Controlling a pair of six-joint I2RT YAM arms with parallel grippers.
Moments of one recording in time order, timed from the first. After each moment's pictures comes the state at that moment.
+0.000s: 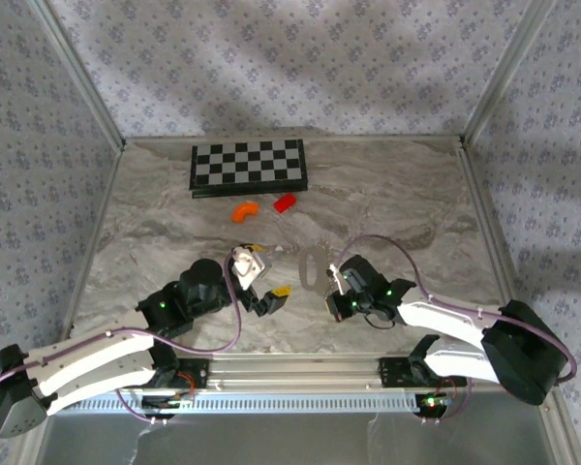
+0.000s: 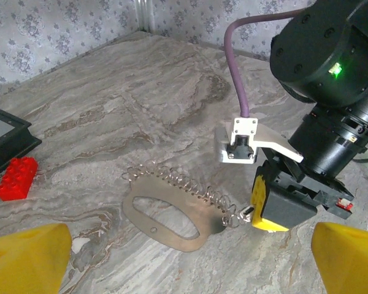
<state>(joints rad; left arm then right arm) -1.01 0.78 0.49 0.00 0.01 -0.01 0.80 1.16 0.42 -0.23 -0.18 0.37</state>
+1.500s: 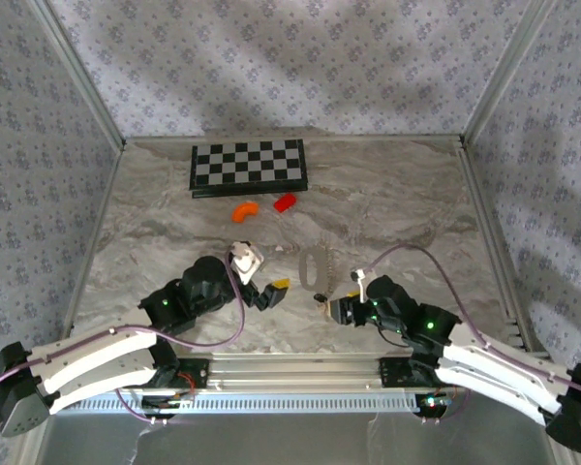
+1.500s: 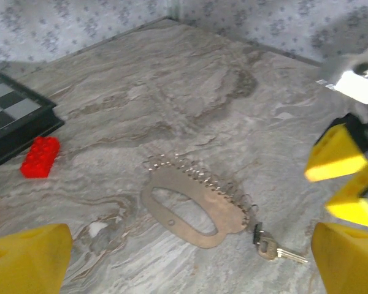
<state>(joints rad) -0.99 0.82 0.50 -0.01 -0.07 -0.07 0.94 0.58 0.32 -0.40 0.05 0.56</state>
